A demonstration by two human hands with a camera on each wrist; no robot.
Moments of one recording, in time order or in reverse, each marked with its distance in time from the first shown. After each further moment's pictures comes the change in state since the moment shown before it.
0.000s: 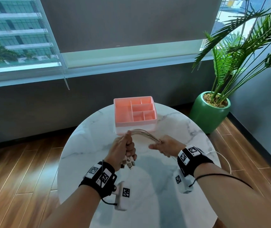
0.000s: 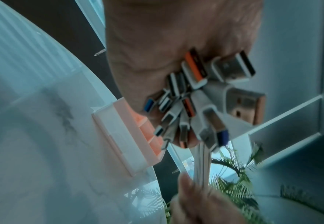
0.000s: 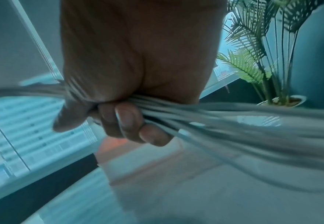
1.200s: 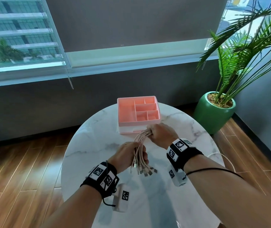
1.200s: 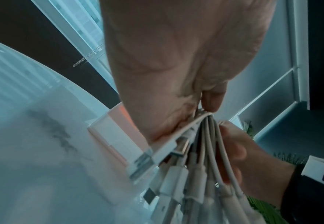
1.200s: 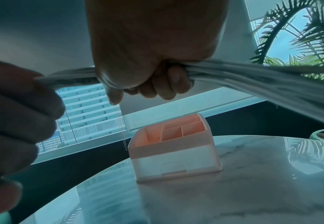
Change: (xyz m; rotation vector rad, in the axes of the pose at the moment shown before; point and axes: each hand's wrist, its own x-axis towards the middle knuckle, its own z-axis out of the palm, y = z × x) left_hand -0.003 -0.004 -0.006 0.083 -0.229 -0.175; right_hand 0.018 -0.055 0.006 -0.594 0.391 -0.285
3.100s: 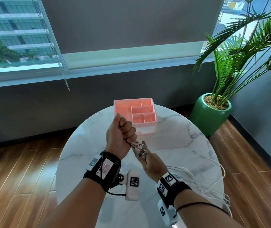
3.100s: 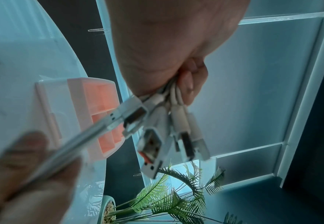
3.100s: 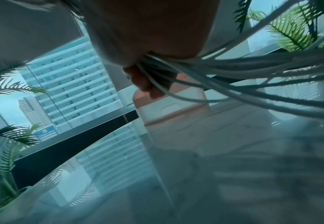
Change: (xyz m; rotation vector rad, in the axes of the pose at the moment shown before) left_hand 0.012 0.058 0.028 -0.543 0.180 0.440; right_hand -0.063 -0.008 0.091 0.329 0.032 0.105
